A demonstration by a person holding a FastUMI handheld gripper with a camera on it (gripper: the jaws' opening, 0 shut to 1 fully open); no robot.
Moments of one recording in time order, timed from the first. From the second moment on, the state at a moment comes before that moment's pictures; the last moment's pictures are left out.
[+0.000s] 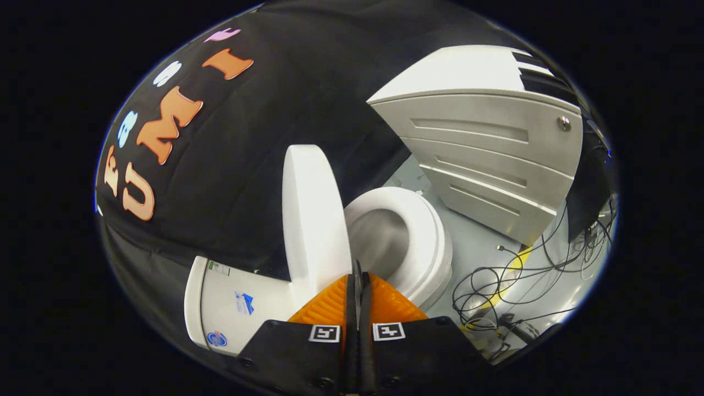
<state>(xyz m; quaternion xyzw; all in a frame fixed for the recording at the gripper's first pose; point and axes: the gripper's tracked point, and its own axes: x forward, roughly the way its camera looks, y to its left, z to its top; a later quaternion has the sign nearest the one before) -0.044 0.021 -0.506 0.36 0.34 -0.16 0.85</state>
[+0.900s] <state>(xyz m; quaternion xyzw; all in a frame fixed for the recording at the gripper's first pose) -0.035 0.099 -0.441 0.22 0.34 -0.11 0.91</state>
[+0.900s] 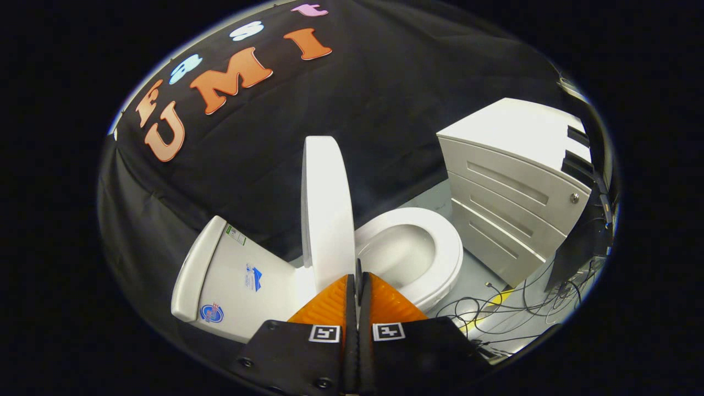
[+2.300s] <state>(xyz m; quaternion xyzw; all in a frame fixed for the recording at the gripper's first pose) -0.037 0.260 -0.394 0.04 0.31 0.00 0.95</state>
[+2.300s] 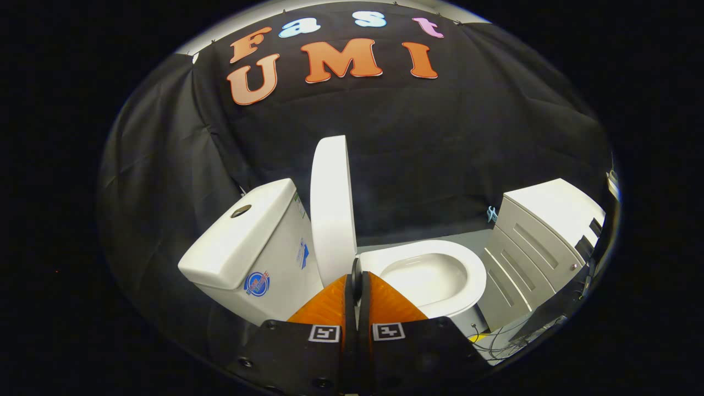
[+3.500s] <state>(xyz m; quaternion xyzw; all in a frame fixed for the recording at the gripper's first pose) -0.049 0.353 -0.400 -0.02 0.31 0.07 0.95</state>
